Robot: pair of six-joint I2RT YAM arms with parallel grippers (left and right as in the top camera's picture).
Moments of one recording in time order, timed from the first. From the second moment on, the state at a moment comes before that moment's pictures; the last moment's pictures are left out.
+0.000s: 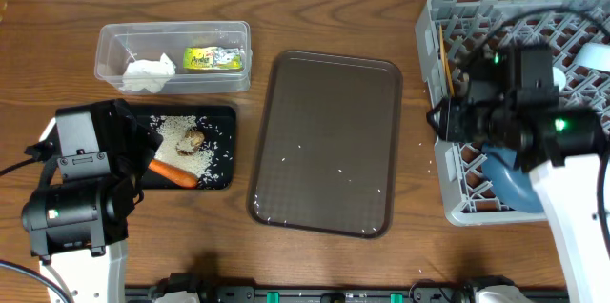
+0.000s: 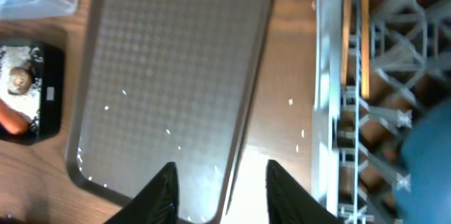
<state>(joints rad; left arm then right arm) 0.14 1.00 1.25 -1.27 -0.27 -0.88 0.14 1.27 1.29 -1.09 -0.23 0.21</state>
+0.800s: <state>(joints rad) 0.14 1.00 1.25 -1.27 -0.27 -0.88 0.17 1.01 0.80 -0.89 -0.19 0.59</state>
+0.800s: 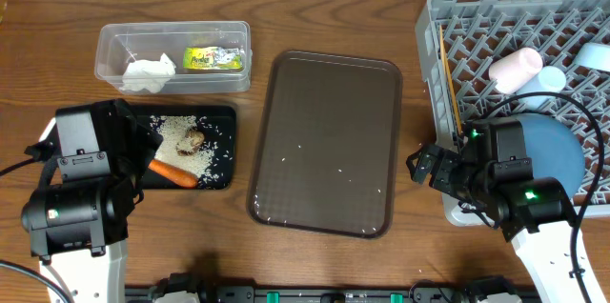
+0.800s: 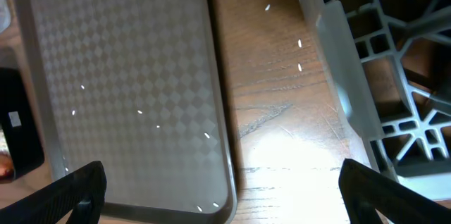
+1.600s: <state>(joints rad) 0.14 1.00 1.25 -1.27 -0.27 -0.88 0.18 1.01 0.80 -0.73 -0.16 0.42</state>
